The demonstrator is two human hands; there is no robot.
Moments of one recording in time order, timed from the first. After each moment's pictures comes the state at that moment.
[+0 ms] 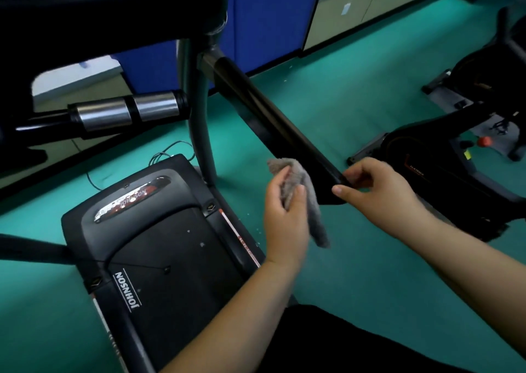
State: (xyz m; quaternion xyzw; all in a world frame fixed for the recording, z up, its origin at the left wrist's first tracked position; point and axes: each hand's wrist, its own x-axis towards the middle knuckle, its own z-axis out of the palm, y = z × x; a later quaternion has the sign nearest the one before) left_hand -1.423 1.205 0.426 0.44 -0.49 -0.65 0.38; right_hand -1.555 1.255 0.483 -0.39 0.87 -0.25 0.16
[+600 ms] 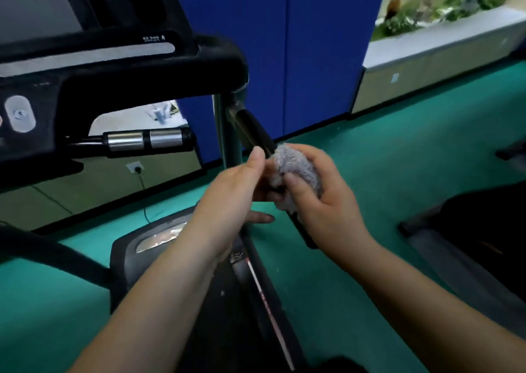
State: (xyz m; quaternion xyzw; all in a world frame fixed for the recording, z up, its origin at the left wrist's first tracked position) left_hand -1.403 1.175 0.538 0.45 -0.58 -0.61 0.30; right_hand -1.531 1.224 0.505 -0.54 0.55 -0.58 0.26
